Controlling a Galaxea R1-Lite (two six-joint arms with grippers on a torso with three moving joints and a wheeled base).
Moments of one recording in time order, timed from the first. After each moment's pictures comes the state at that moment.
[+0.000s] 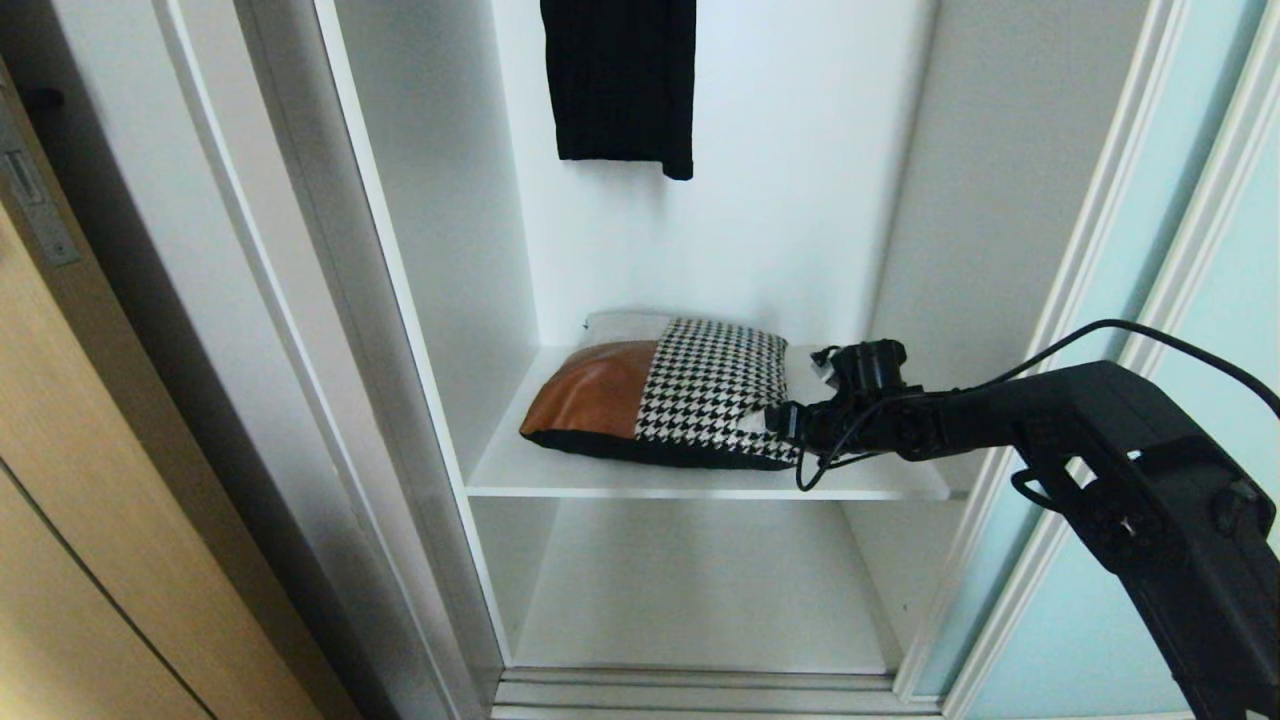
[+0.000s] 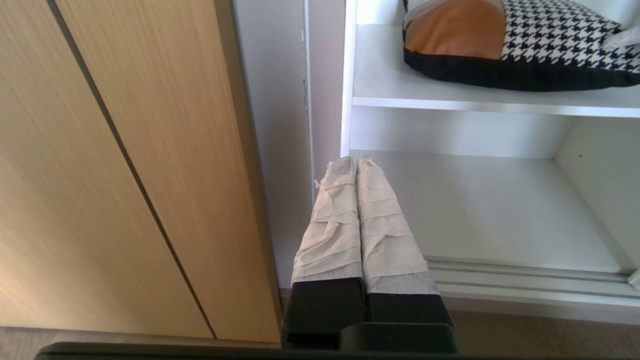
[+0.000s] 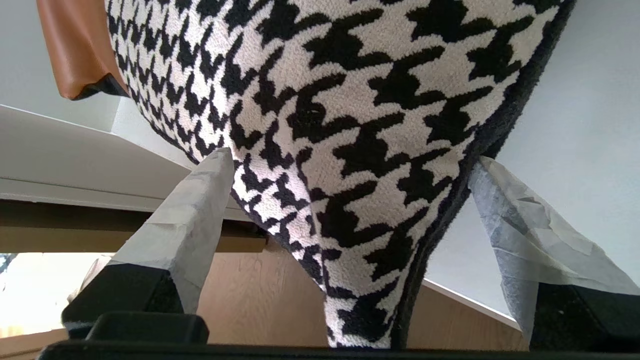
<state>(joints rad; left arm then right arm) 0.02 0.00 0.00 0.00 0.00 0.00 0.21 2.60 -1.93 -0.13 0.45 0.46</state>
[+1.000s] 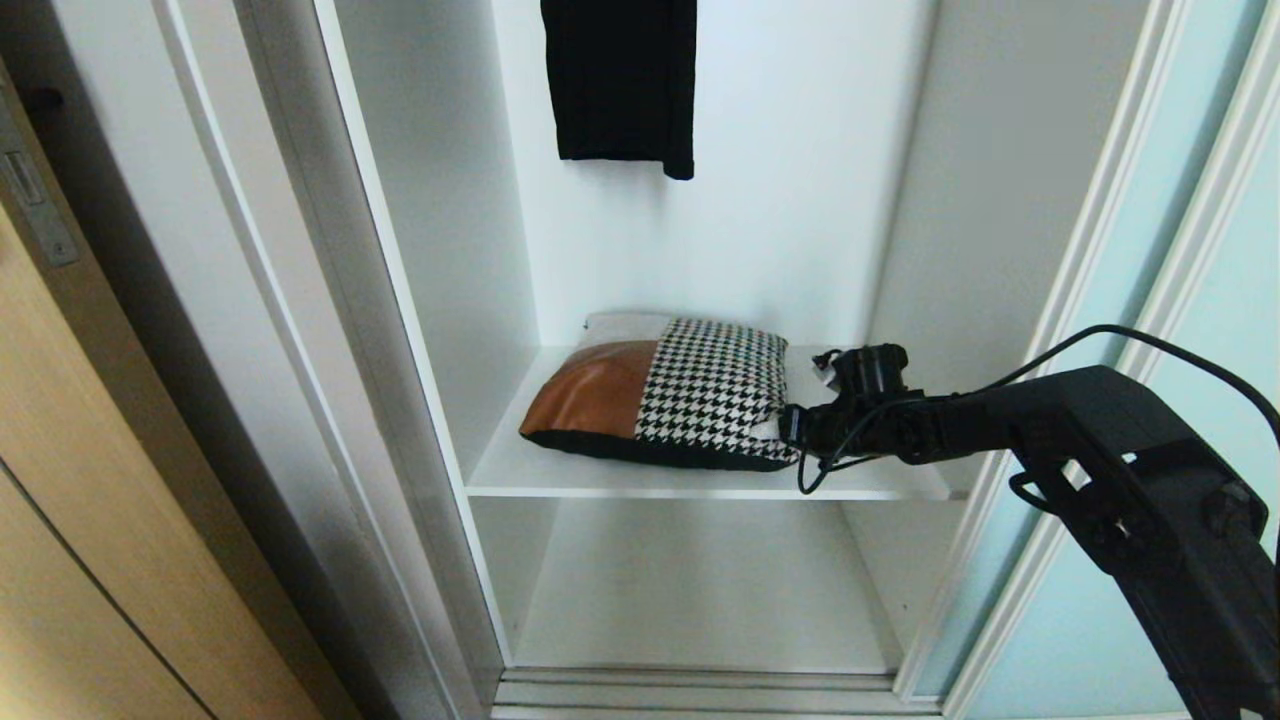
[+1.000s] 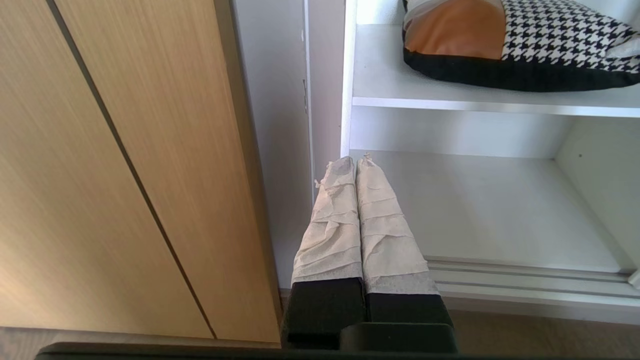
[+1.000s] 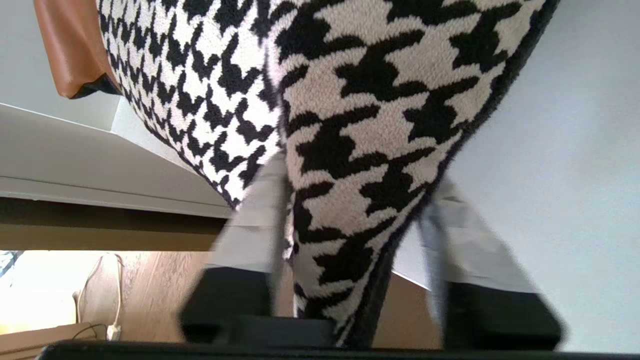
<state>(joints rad) 0.02 0.00 0.00 0.00 0.00 0.00 0.21 2.62 -1.94 -0.15 0.48 0.46</state>
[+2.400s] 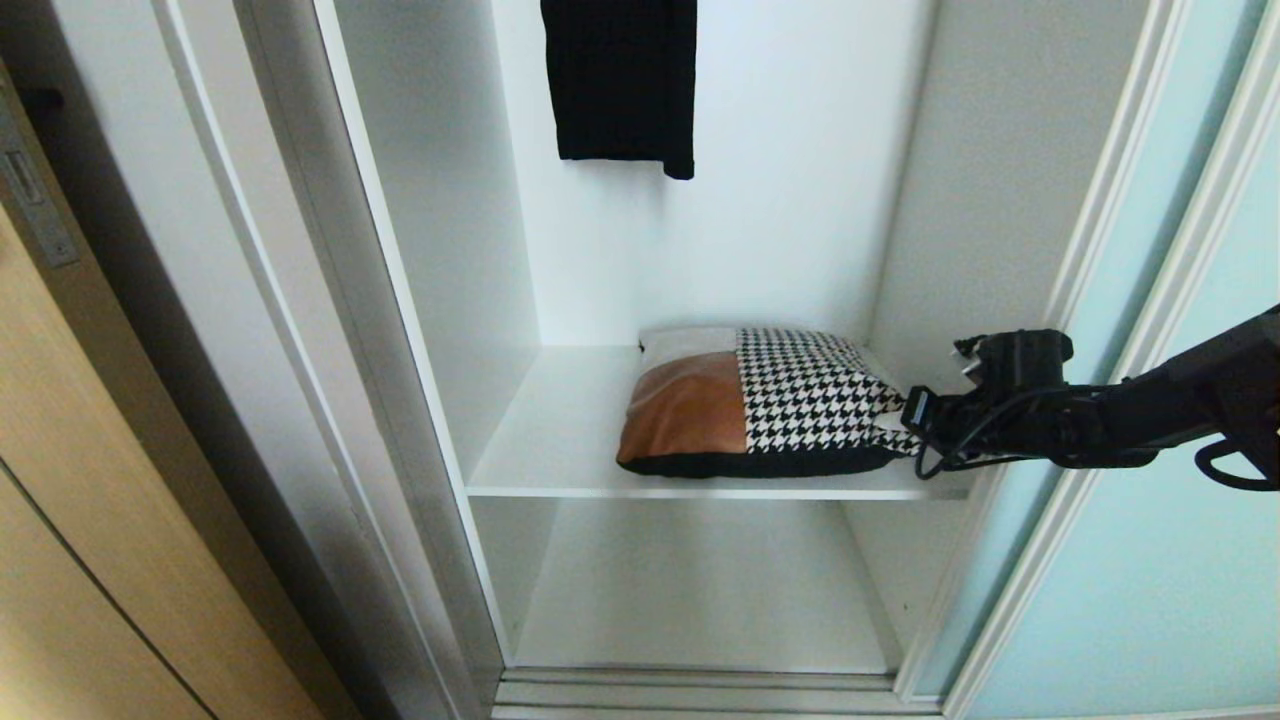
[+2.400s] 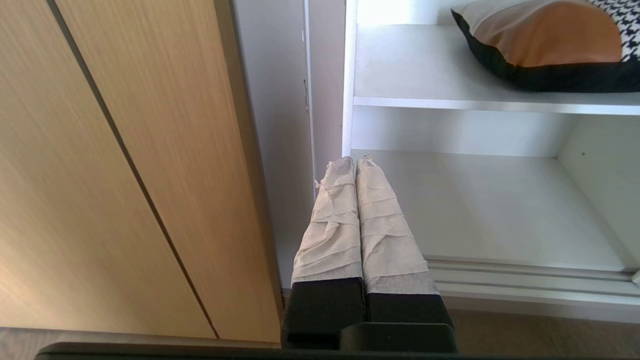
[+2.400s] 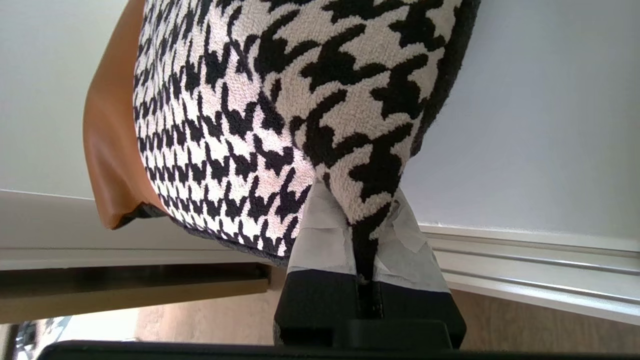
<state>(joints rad) 0.02 0.00 0.00 0.00 0.00 0.01 -0.03 2.31 -1.44 -0.36 0.47 0.54</state>
